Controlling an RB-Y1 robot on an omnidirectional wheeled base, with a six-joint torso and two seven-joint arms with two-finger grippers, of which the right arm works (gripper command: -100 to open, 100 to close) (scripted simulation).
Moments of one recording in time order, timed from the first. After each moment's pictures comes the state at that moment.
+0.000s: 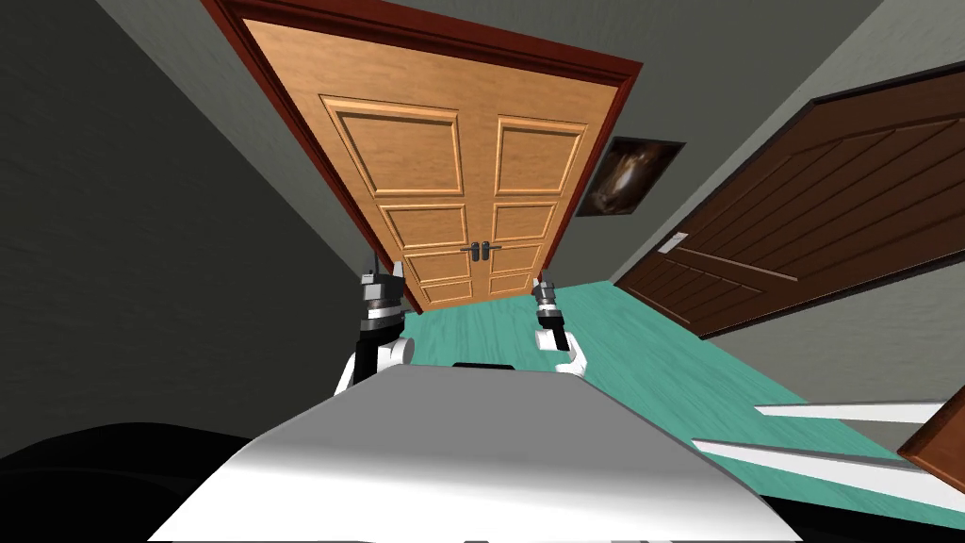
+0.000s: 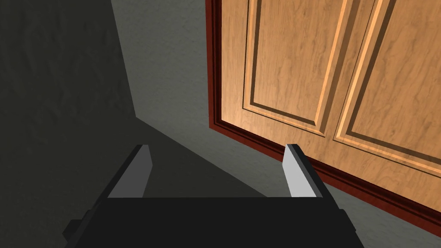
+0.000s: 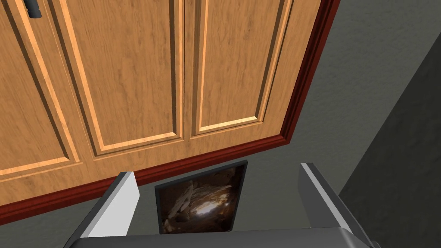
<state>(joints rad) 0.12 -0.09 -0.04 -1.63 0.10 -0.51 -0.15</state>
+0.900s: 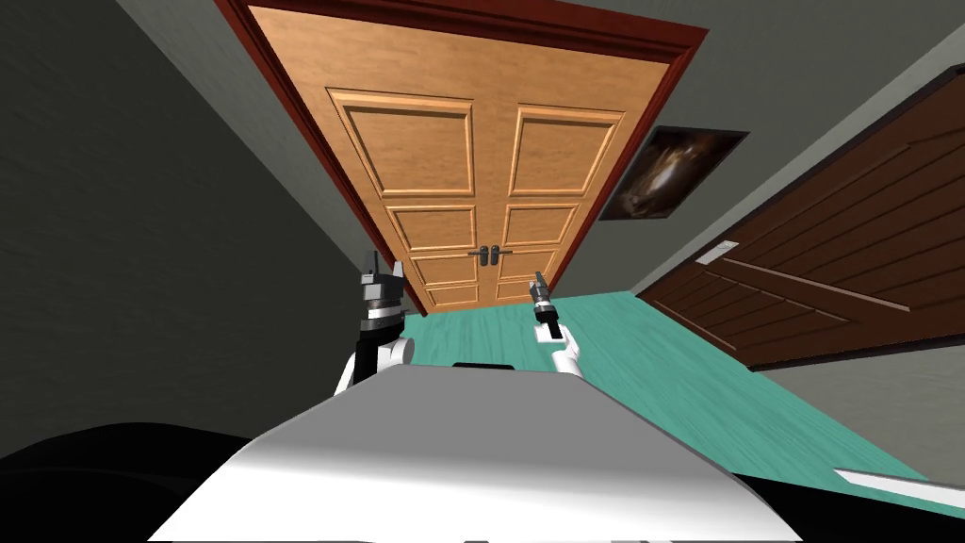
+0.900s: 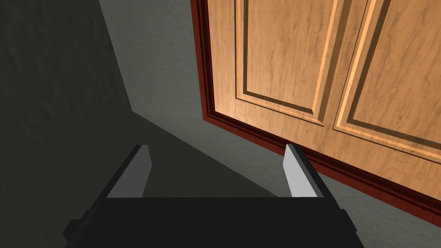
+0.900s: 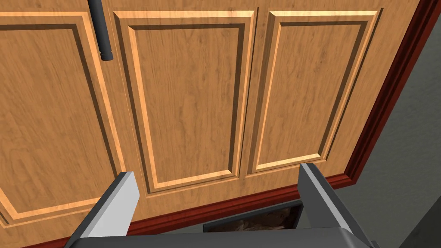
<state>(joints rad) -0.03 -0.12 -0.08 -1.37 0.15 -0.48 -0.22</state>
